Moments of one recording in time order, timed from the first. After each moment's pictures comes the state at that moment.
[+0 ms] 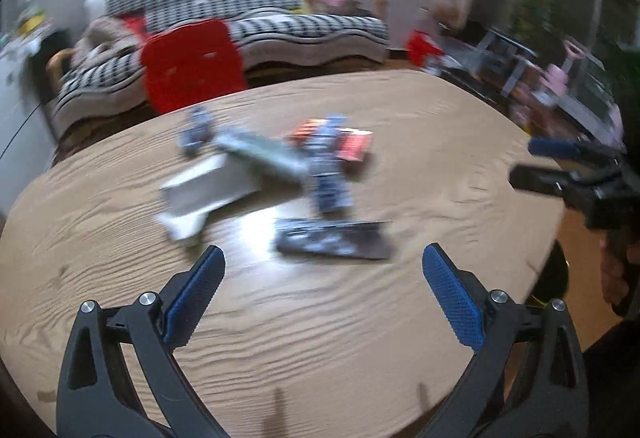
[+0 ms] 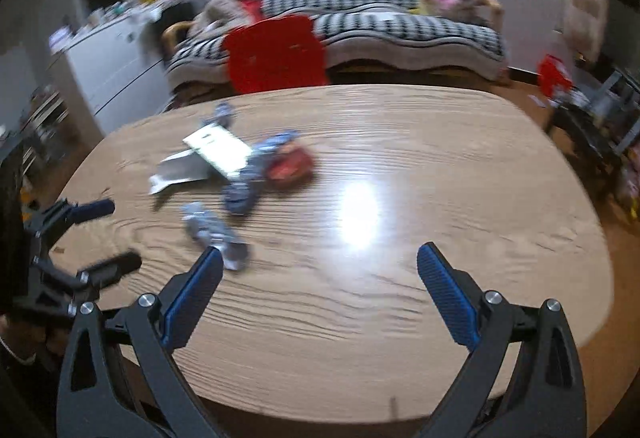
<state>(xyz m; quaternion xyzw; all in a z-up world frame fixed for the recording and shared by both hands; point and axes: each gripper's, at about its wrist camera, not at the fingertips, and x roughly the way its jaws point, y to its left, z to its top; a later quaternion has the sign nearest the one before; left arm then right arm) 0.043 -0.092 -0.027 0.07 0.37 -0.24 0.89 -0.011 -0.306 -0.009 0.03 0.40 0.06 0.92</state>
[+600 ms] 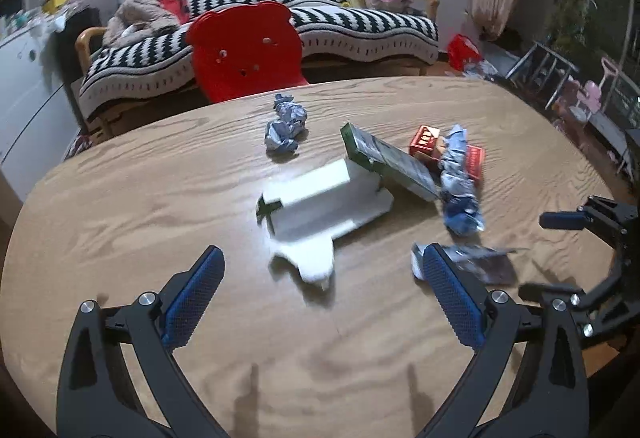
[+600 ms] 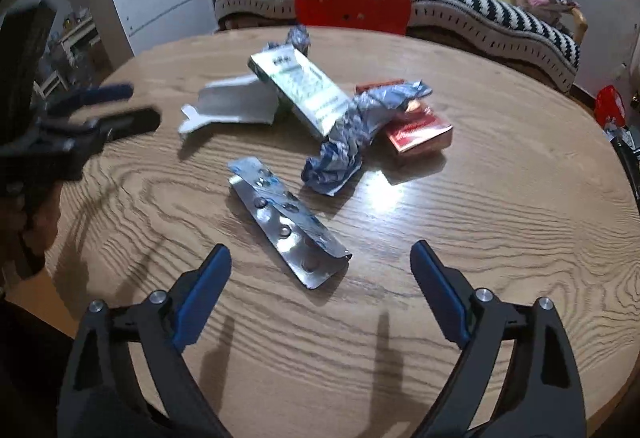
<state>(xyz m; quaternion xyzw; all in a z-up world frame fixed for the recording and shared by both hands) 0.135 -0.039 -0.050 0.07 0.39 -0.20 0.90 0.056 -0.233 -0.084 -0.04 0.47 0.13 0.87</state>
